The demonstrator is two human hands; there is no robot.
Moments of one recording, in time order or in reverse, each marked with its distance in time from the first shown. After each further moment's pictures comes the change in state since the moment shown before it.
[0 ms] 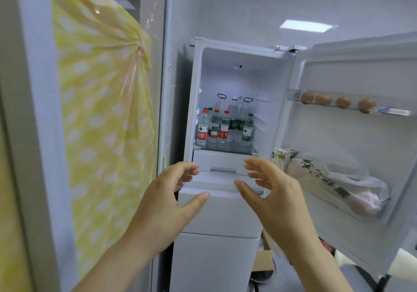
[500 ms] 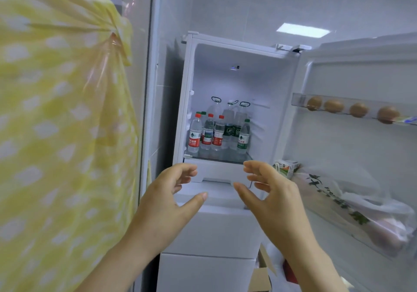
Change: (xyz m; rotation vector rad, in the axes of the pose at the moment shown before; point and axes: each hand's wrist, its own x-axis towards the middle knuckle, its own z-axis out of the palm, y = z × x) left_hand 0.092 -0.056 0.052 -0.052 0.018 -0.005; right_hand 0.080 0.073 0.040 -0.005 0.003 0.026
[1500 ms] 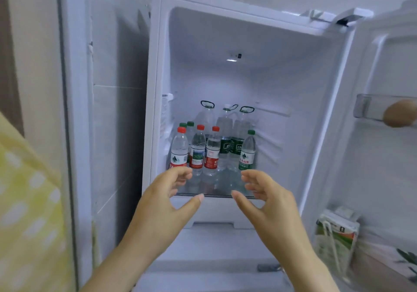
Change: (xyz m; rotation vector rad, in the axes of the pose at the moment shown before) left_hand 0.273 -0.165 0.098 -0.027 -0.042 0.018; right_hand 0.230 0.171 0.142 -0.014 0.004 0.098
